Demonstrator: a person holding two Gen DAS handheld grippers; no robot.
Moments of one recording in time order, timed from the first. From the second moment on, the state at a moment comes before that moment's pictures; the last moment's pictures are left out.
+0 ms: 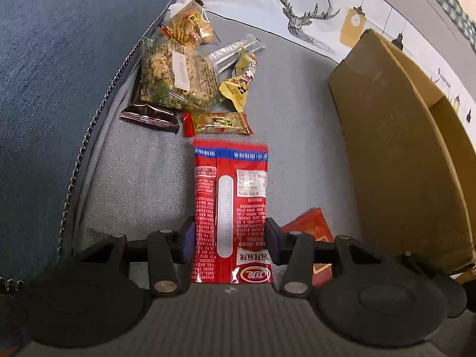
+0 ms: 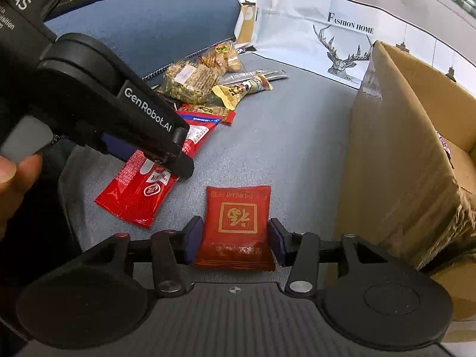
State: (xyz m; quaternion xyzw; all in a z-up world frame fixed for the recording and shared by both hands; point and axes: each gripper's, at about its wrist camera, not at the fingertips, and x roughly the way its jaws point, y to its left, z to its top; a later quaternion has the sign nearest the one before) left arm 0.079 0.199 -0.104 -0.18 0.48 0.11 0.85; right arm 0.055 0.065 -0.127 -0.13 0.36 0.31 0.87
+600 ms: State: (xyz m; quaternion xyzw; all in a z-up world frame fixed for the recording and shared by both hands) left arm 0.087 0.178 -0.109 -0.10 0.49 0.12 0.86; right arm 0.059 0.063 -0.131 -0.13 0.36 0.31 0.87
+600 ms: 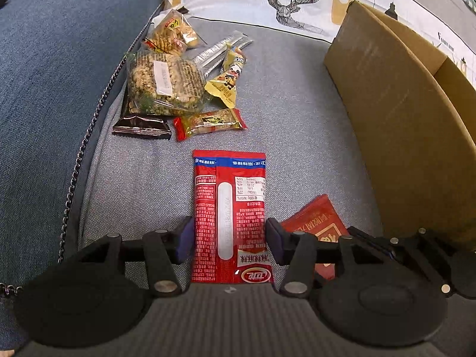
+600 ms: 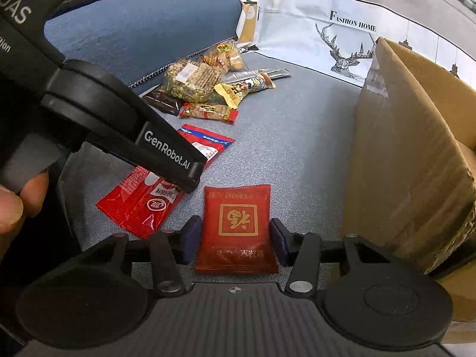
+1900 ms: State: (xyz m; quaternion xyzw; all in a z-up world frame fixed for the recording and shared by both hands) left arm 0.036 0.187 -0.057 -0.18 0.28 0.06 0.94; right arm 0.041 -0.065 -0.024 0.00 0.22 0.28 0.93
